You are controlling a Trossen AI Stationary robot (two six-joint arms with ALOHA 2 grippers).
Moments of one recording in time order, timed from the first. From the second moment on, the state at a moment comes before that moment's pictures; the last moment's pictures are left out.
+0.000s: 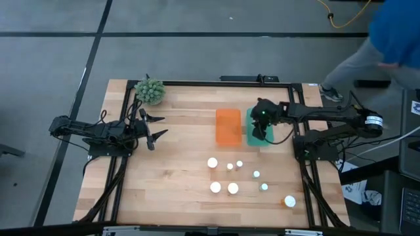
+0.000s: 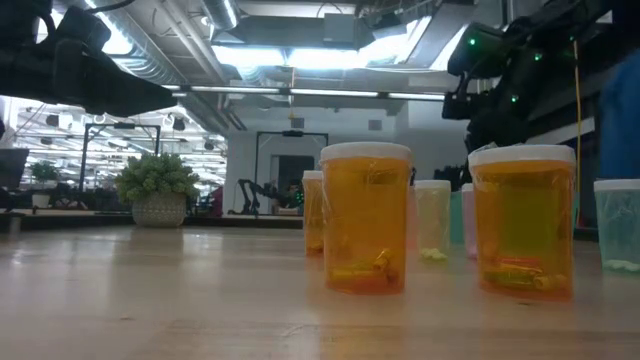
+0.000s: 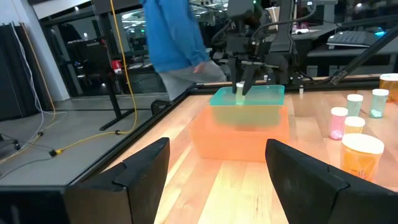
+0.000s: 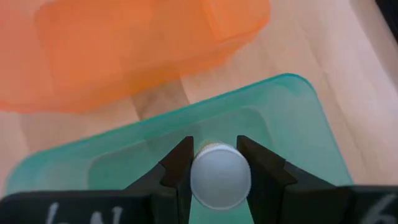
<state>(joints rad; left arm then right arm) -0.14 0.09 0.01 0.07 -0.50 0.11 -0.34 1.20 0.65 -0.47 0.09 -0.03</state>
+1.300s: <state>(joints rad) -0.14 0.09 0.01 0.07 -0.50 0.11 -0.42 1.34 0.73 -0.47 0.14 -0.04</state>
